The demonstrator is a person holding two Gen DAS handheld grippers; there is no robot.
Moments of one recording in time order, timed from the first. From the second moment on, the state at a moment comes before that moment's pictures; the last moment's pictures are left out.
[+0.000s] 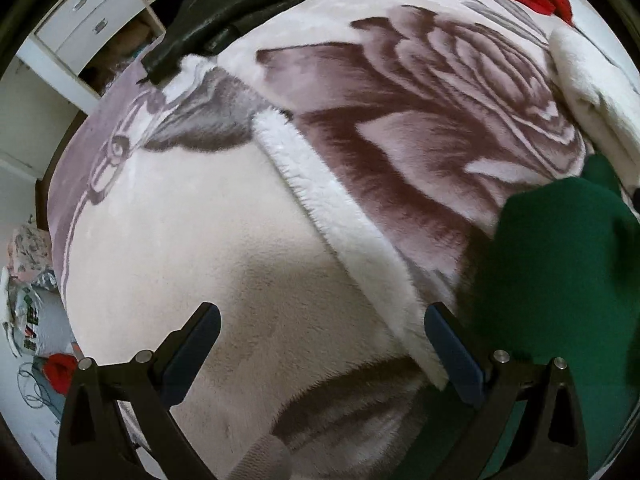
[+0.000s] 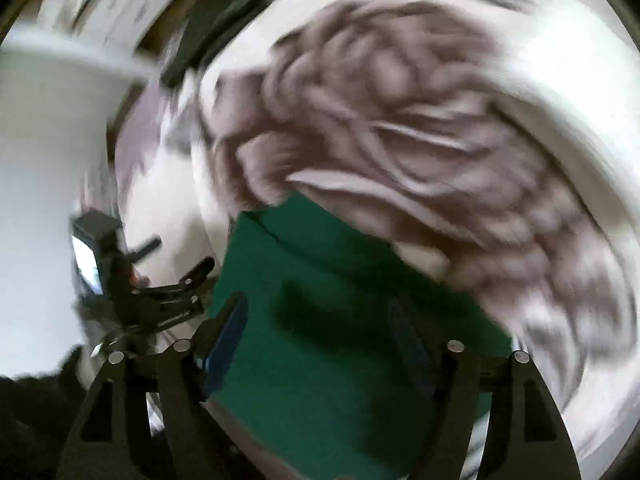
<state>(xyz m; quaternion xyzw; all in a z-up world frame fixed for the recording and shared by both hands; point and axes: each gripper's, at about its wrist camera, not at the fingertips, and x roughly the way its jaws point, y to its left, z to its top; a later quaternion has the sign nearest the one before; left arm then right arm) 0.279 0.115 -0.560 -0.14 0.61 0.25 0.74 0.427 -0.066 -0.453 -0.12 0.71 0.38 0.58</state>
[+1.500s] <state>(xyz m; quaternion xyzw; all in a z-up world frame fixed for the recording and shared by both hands) 0.267 0.130 -0.548 -0.17 0.59 0.12 0.78 0.439 -0.094 -0.508 0.22 0.80 0.26 0.50</state>
